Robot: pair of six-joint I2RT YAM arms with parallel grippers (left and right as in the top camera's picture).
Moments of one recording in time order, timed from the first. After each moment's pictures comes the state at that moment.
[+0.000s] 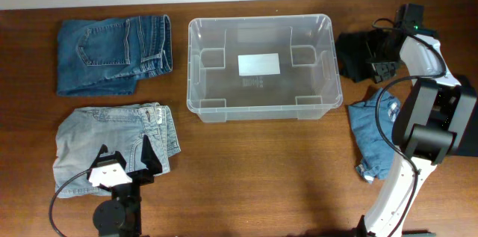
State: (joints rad) left arm 0.10 0.01 0.01 -0.07 -0.04 -0.17; right arm -0.29 2.31 1.84 -0.74 -0.21 0.97
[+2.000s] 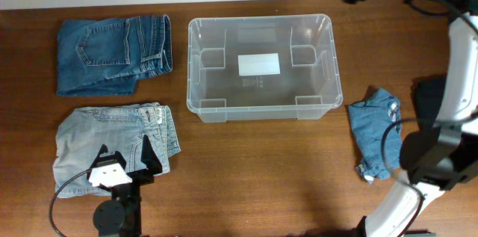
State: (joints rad) left arm 0.10 0.01 0.01 -0.07 -0.04 -0.17; right arm -0.28 2.05 2.29 -0.82 -1.10 0.70
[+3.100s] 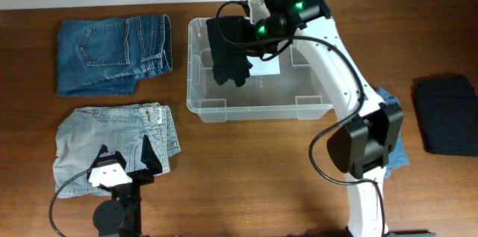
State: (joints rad) left arm 0.09 0.01 0.01 -0.07 -0.04 -0.16; right arm 0.37 2.23 2.29 -1.16 -0.55 0.39
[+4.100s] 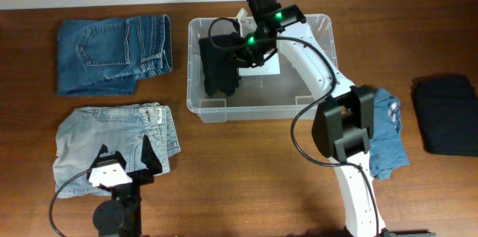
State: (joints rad) left arm 0.10 0.01 0.01 -0.07 -0.04 -0.17; right arm 0.37 2.43 2.28 -1.06 -0.67 0.42
